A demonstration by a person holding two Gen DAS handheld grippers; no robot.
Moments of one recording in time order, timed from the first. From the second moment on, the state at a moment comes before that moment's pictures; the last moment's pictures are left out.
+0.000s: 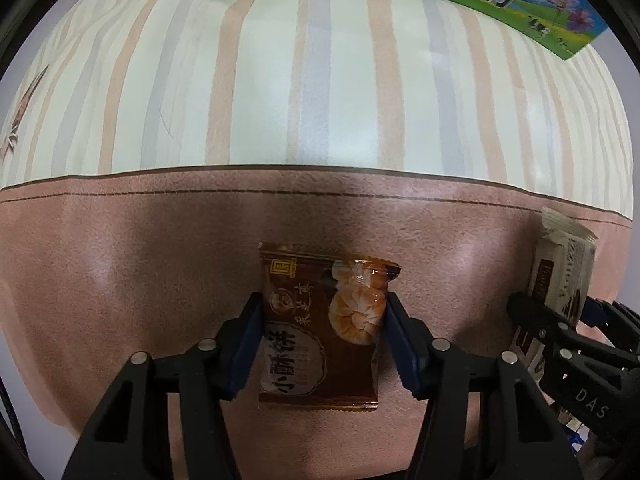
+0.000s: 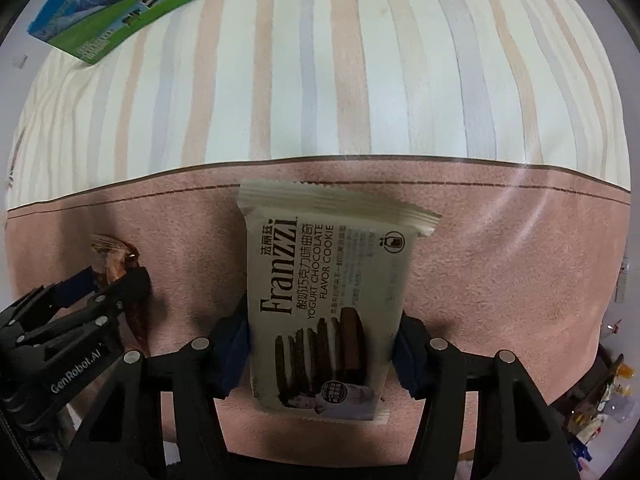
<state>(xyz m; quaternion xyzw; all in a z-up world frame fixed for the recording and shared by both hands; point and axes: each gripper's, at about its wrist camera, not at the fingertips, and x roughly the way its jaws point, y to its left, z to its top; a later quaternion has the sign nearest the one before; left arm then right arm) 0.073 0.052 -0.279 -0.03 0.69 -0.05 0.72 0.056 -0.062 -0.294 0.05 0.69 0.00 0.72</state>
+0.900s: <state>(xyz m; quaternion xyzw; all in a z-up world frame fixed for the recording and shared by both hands) 0.317 0.053 -0.040 -0.06 0.54 -0.15 0.83 0.298 -0.070 -0.042 0.07 0.54 0.12 0.83</state>
